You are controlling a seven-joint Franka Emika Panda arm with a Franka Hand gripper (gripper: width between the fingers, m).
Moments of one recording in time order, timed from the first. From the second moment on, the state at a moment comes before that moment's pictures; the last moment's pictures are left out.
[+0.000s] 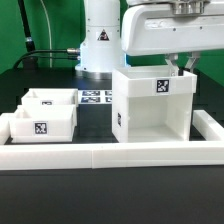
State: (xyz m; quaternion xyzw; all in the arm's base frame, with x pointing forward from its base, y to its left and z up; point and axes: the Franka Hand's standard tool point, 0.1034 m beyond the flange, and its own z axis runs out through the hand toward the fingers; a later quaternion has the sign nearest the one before) arm 0.557 0.102 0.103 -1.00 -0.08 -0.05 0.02
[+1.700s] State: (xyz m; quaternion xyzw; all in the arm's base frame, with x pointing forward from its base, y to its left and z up) arm 0.578 0.091 0.110 -0.81 0.57 -0.02 0.10
